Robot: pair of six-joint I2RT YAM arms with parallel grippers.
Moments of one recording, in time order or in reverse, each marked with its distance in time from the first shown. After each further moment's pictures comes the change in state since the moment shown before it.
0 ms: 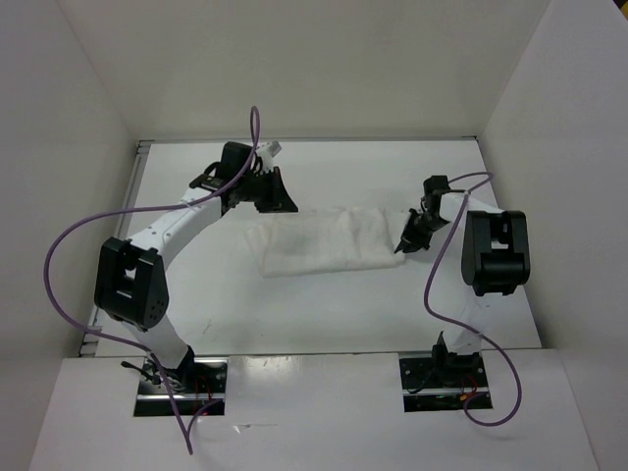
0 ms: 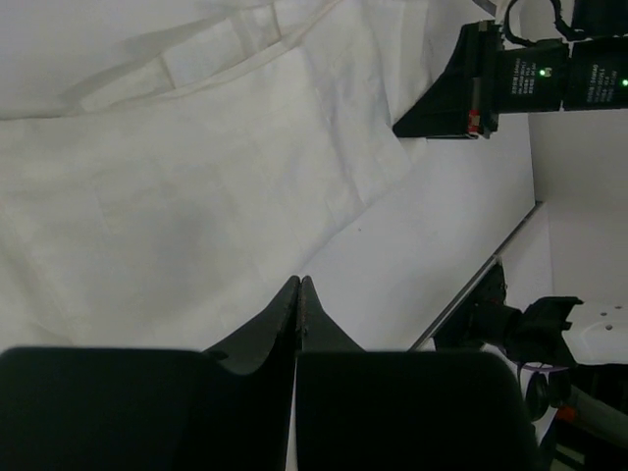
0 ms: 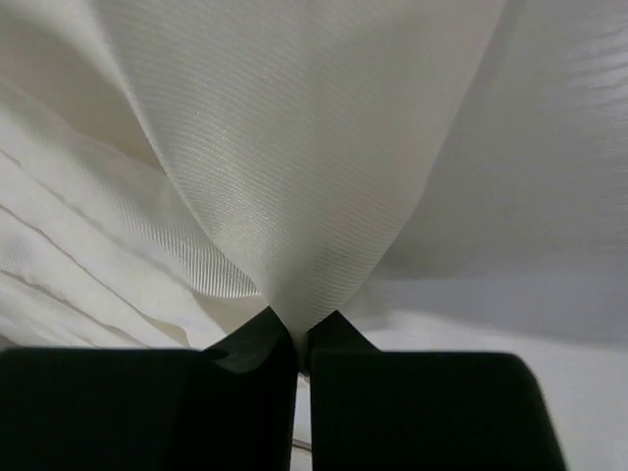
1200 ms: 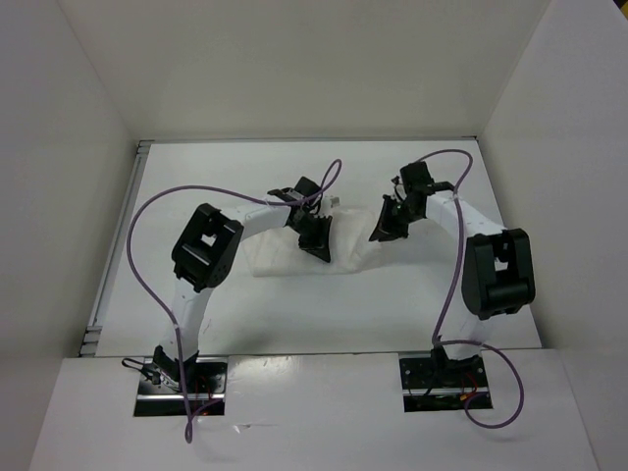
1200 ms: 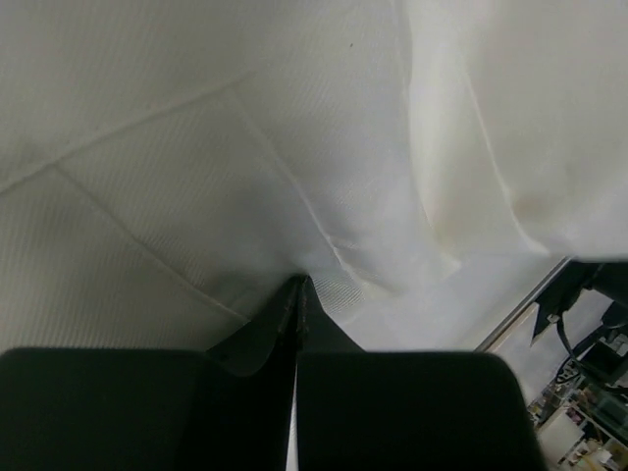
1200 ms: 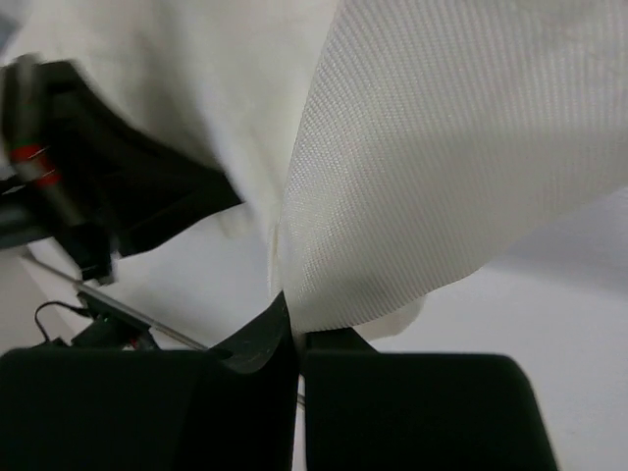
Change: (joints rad) left arm -0.237 0.505 0.215 -0.150 -0.015 0.145; right arm 0.180 -0.161 0.027 -0.008 -0.117 -0.016
